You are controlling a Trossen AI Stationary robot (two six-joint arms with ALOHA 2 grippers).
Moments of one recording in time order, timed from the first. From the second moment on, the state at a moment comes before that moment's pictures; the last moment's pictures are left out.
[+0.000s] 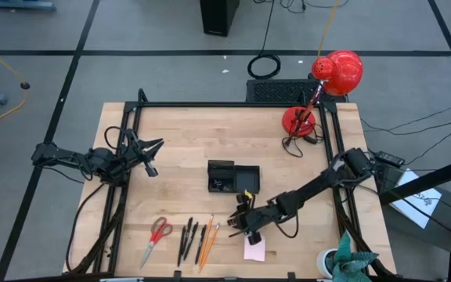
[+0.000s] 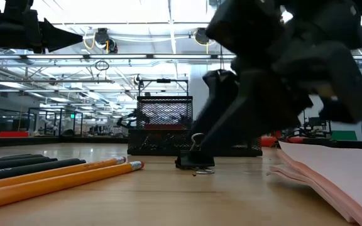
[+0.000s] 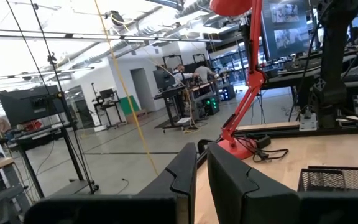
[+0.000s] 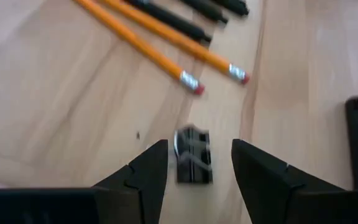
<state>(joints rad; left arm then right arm) -0.21 0.16 0.05 0.37 -0.68 0.41 0.45 1.93 0.95 0.24 0.23 -0.01</state>
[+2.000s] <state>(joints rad) -0.21 0.16 0.05 0.37 -0.68 0.41 0.33 1.79 0.90 0.32 0.18 0.04</state>
